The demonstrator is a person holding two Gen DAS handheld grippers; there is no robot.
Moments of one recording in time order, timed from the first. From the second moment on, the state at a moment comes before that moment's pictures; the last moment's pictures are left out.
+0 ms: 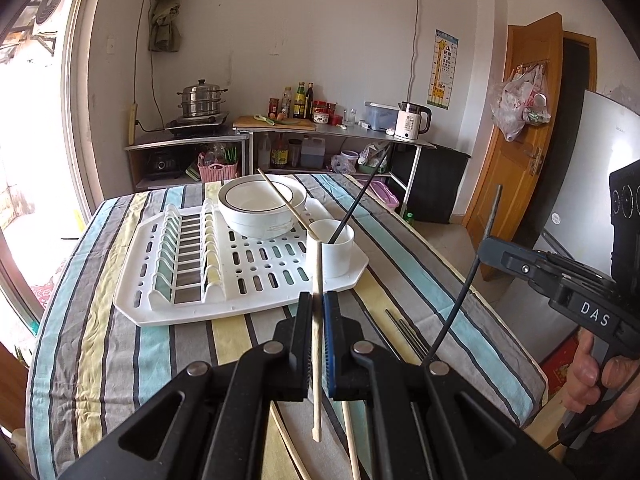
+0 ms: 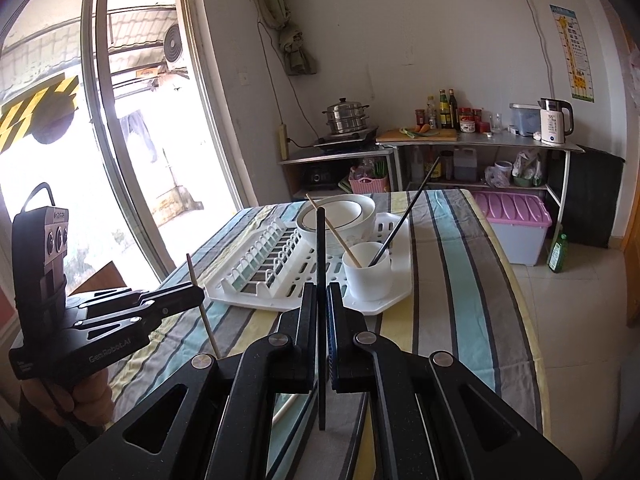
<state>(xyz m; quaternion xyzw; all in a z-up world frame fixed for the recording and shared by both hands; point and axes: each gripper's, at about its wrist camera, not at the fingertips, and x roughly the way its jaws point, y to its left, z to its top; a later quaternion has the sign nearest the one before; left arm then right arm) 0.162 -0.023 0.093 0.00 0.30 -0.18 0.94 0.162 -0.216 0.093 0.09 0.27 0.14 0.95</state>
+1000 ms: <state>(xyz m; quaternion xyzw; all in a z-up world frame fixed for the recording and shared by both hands) 0.323 -0.069 0.167 -0.04 0.26 -0.19 0.94 0.281 -0.247 0.161 0.09 0.19 0.11 0.97</state>
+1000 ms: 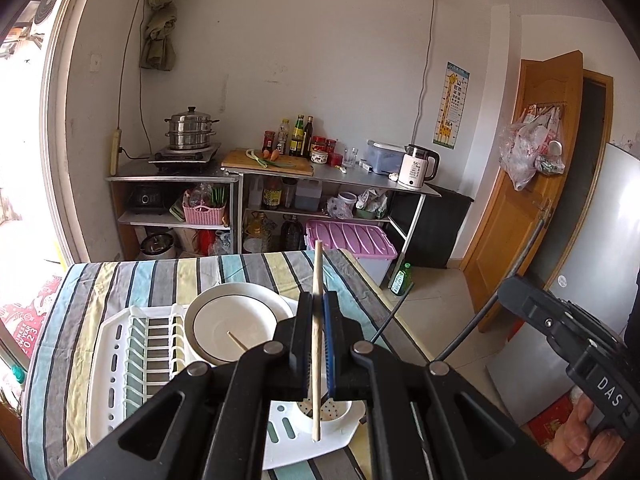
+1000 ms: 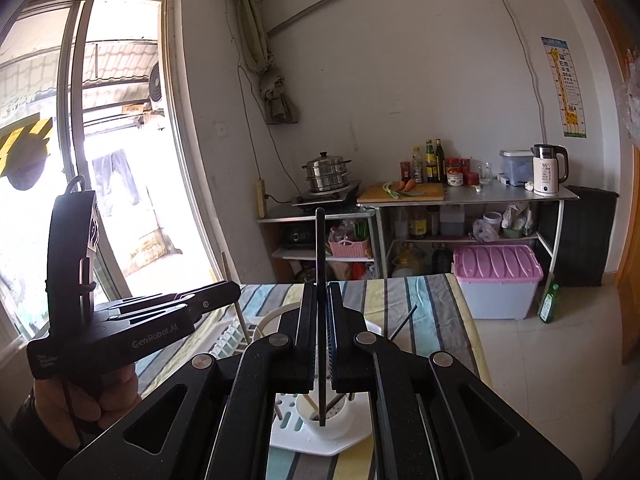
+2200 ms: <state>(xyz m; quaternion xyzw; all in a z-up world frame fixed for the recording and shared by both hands) 0.366 -0.056 0.085 -0.07 0.33 -0.16 0.93 0.333 -0.266 0.095 0.12 0.28 0.08 0.95</state>
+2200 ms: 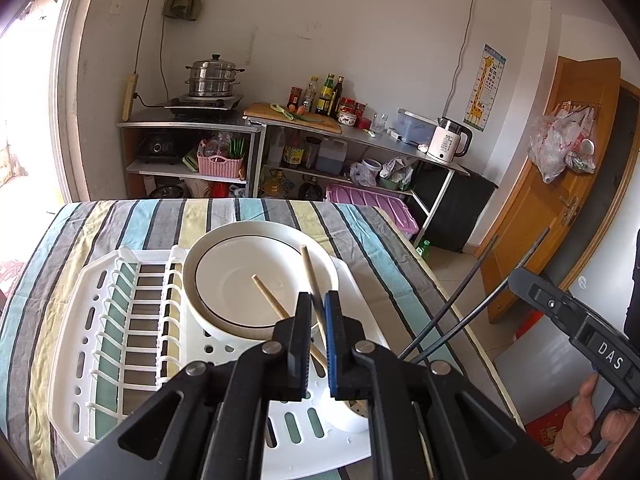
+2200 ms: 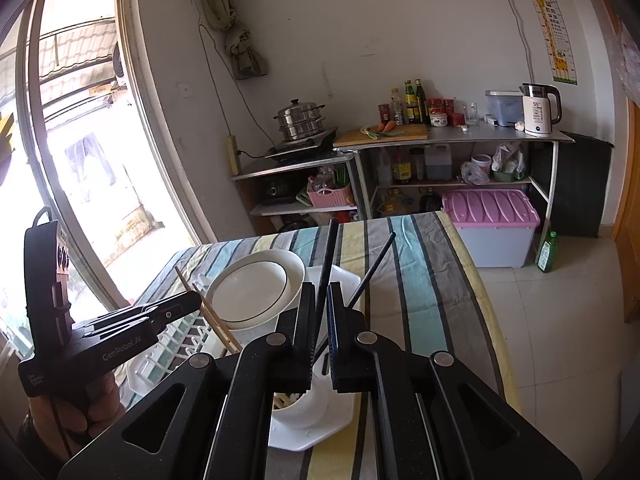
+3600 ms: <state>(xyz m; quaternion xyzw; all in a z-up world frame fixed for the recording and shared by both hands) 0.137 -0.020 0.037 -0.02 0.32 -0.17 0.93 0.132 -0.246 0.048 0.10 0.29 0.13 0.94</state>
